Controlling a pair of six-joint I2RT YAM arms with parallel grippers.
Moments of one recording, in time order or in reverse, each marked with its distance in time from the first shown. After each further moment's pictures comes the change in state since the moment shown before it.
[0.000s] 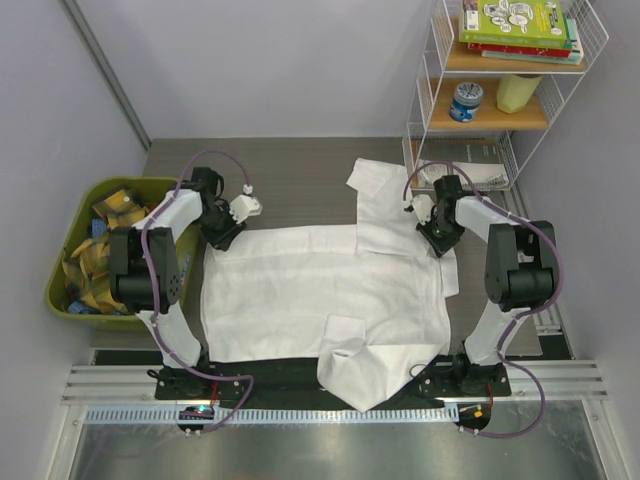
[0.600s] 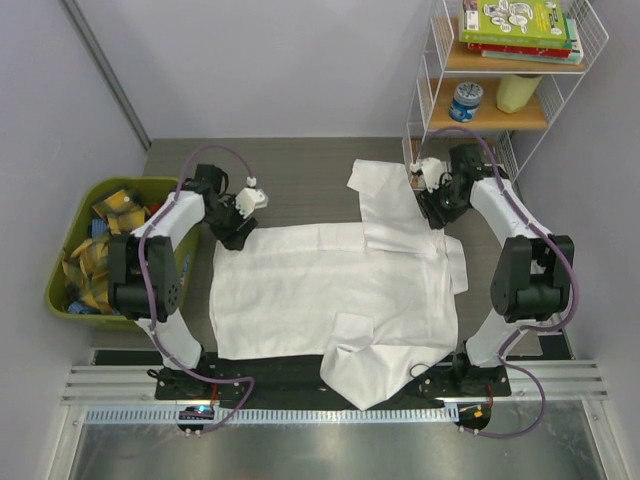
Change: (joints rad) left arm -0.045 -0.019 -0.029 0.044 0.064 -0.112; right arm -0.042 -0.082 0.175 -0.104 -0.119 0.010
